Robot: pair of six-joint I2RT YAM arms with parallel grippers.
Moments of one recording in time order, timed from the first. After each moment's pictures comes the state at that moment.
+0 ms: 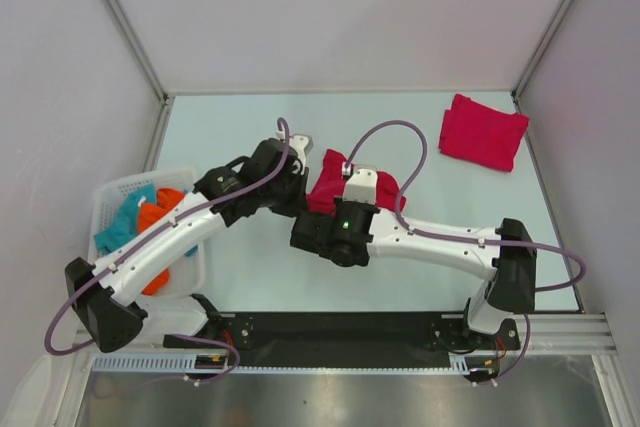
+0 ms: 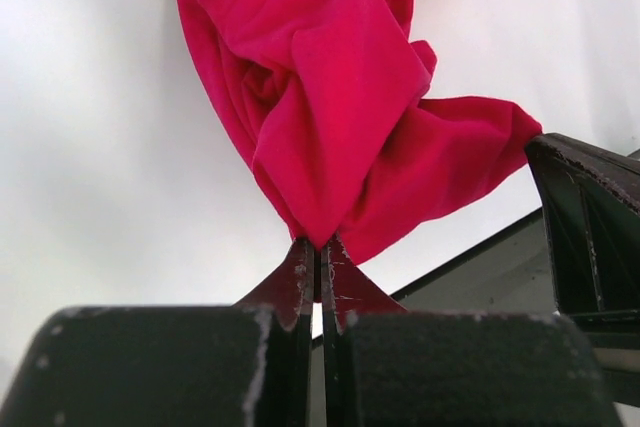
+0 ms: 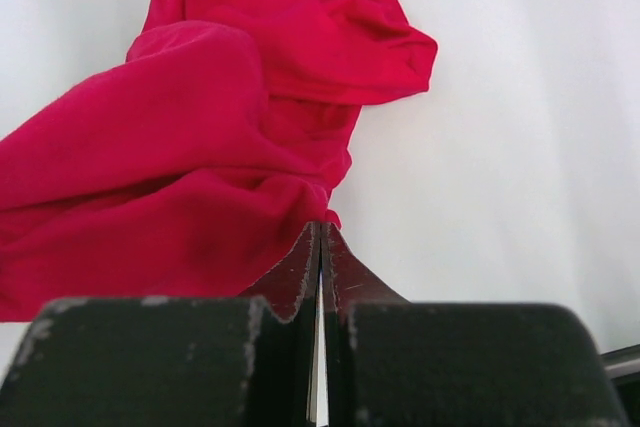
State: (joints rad) left arm -0.77 1.25 1.24 -0.82 -0.03 -0.43; right arm 1.28 1.68 1.54 -1.33 1.01 1.40
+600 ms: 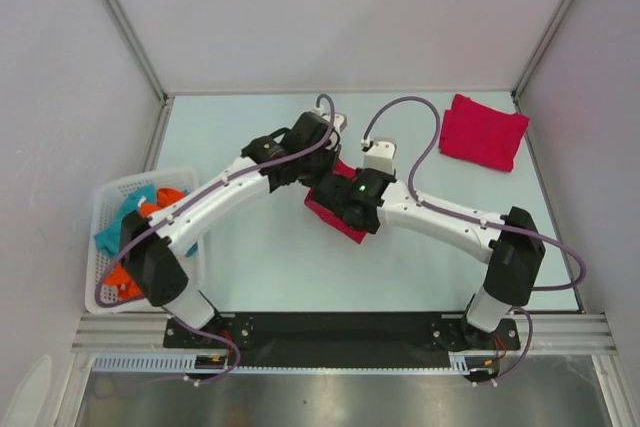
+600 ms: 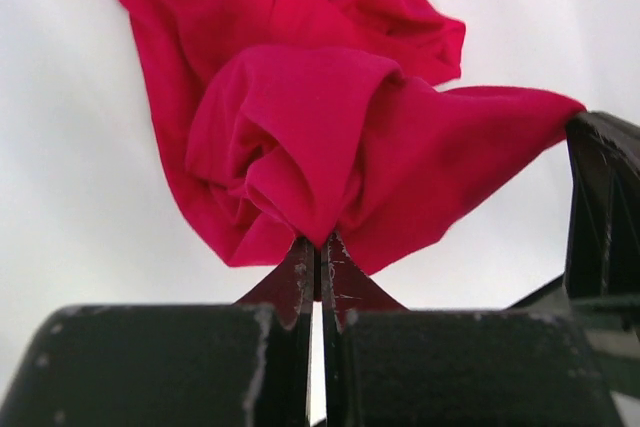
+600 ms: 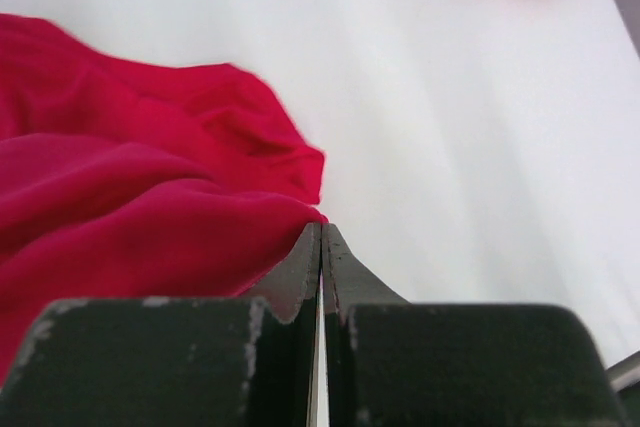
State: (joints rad) left arm -0.77 1.57 1.49 -0.78 -0.04 -0.35; right arm 1.06 1.68 1.50 -1.26 1.06 1.22
